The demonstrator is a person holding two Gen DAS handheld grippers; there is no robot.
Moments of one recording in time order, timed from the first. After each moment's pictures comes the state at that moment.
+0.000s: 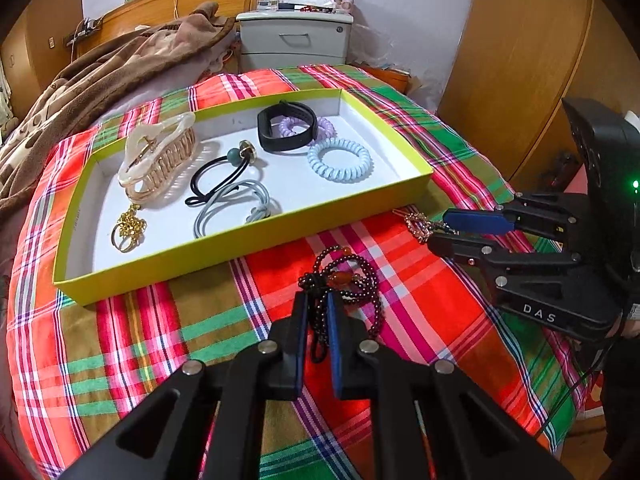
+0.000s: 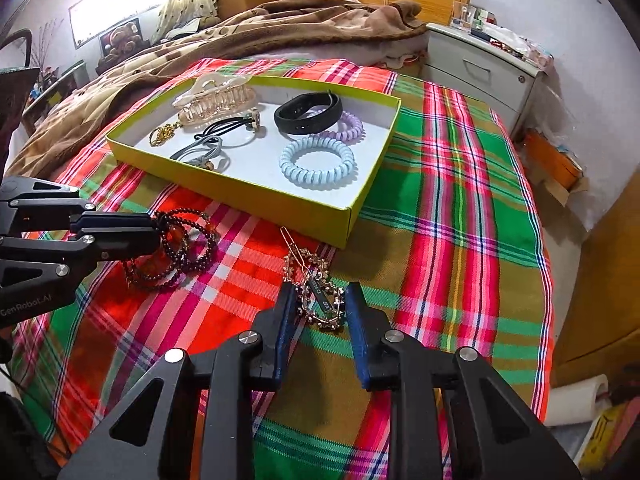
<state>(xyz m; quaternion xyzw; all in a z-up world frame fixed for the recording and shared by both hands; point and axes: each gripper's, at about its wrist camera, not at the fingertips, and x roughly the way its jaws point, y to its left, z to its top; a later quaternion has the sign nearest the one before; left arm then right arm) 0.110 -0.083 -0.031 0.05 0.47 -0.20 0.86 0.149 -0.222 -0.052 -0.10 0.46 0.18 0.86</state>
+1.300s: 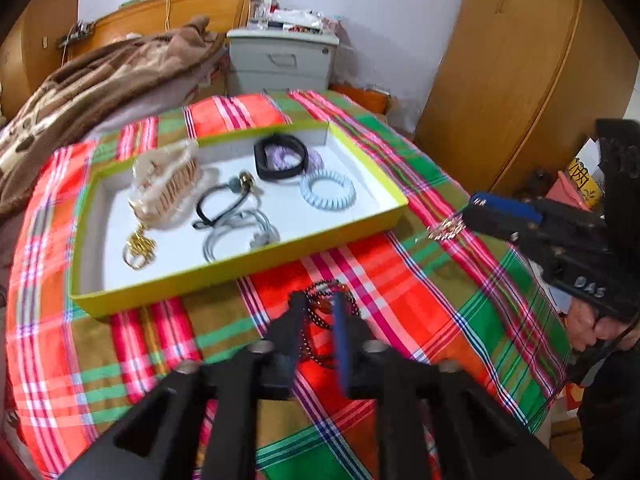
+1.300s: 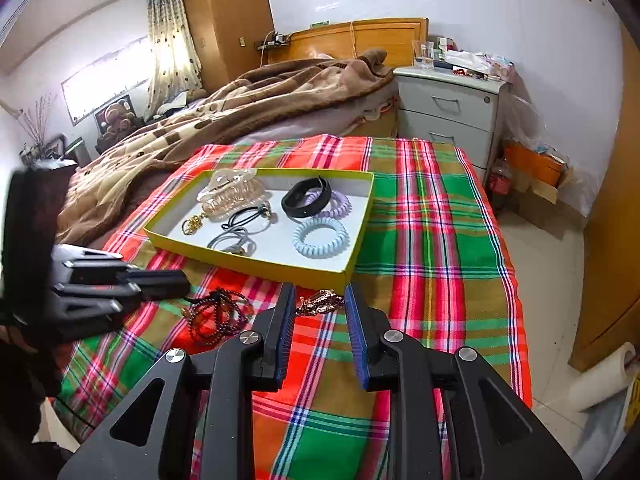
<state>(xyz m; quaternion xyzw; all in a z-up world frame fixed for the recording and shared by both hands) 0.112 -0.064 -0.012 0.02 0.45 -0.24 0.86 0.118 -0.237 0.009 0.00 0.38 0.17 0.91</state>
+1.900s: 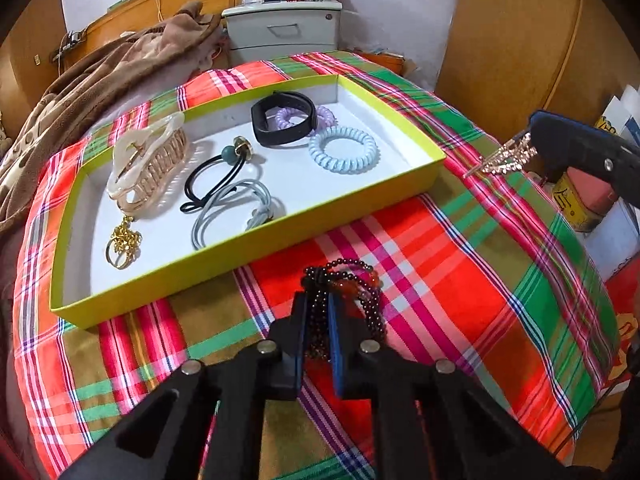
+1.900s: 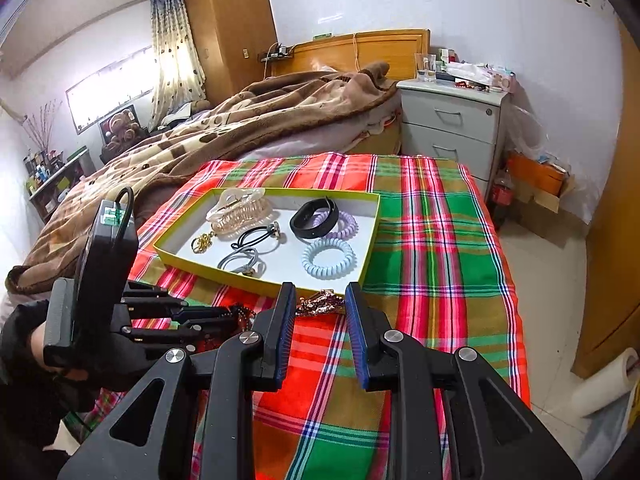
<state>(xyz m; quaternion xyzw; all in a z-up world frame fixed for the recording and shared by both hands) 0.124 -0.088 -0.042 0.09 0.48 -0.21 0.85 0.120 -0.233 0.023 0.01 0.36 0.17 0.92</state>
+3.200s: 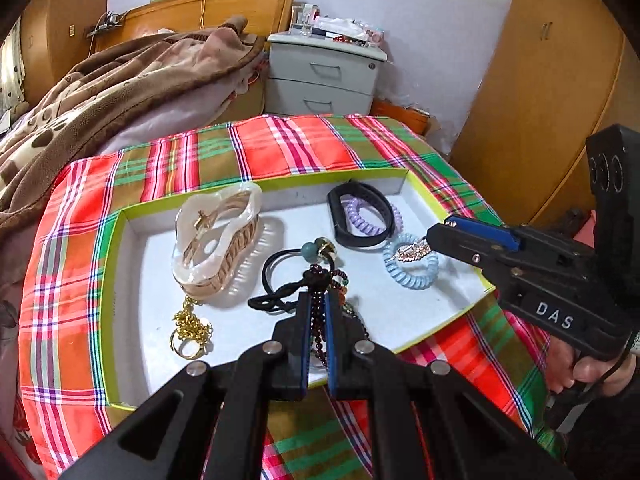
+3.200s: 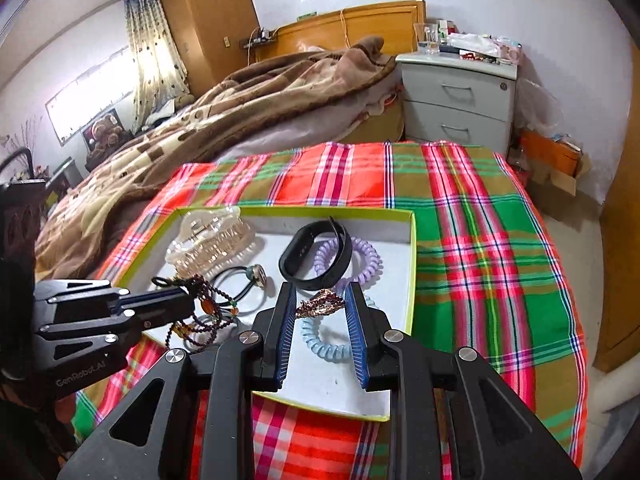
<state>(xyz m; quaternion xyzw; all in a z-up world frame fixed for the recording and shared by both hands) 0.187 -0.039 -0.013 0.00 0.44 -0.19 0.88 0.219 -0.193 -0.016 0.03 0.40 0.16 0.90</state>
